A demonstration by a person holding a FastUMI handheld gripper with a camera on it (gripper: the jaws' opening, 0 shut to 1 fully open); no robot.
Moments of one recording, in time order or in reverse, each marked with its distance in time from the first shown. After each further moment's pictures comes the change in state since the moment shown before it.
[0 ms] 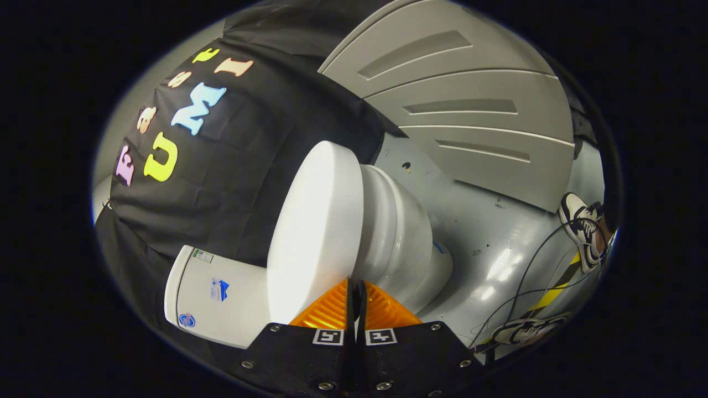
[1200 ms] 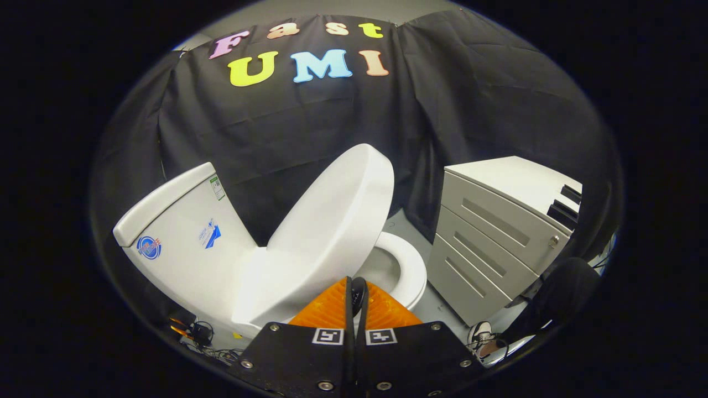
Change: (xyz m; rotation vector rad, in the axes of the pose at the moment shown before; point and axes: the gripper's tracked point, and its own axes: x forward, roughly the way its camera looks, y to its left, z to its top) arm -0.075 0.160 0.005 -0.752 -0.238 -0.189
